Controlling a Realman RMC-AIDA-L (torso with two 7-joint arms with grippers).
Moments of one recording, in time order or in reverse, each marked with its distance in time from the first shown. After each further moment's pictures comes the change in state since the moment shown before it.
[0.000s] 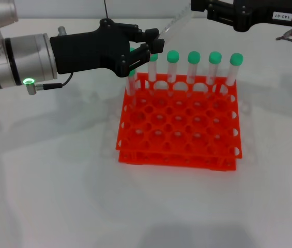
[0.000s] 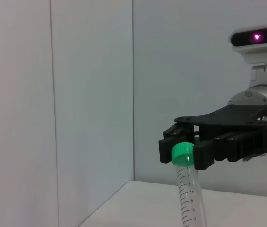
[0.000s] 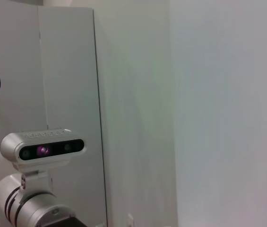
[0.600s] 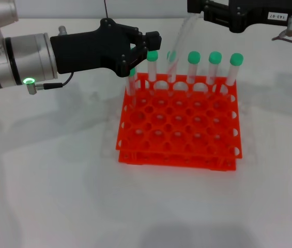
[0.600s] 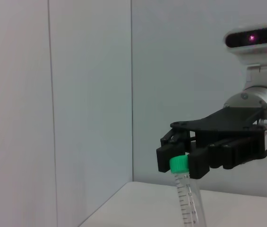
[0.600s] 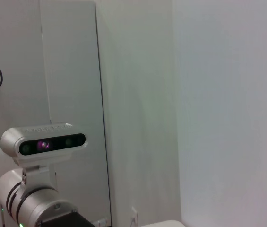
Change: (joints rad) left arm -0.001 0.000 0.000 0.000 0.000 0.003 0.002; right arm 0.020 -0.002 -0.004 0.009 -0.024 0.004 0.018
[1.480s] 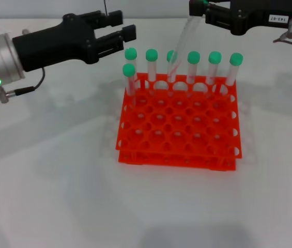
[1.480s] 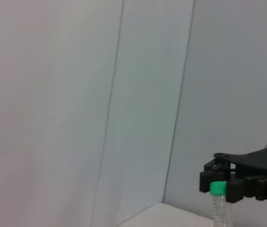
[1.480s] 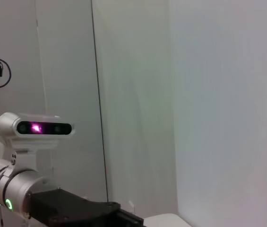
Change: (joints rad) left arm 0.130 -0.020 -0.050 0.152 -0.051 0.018 -0.210; right arm -0.007 0.000 0.000 -0.009 -0.016 0.006 0.010
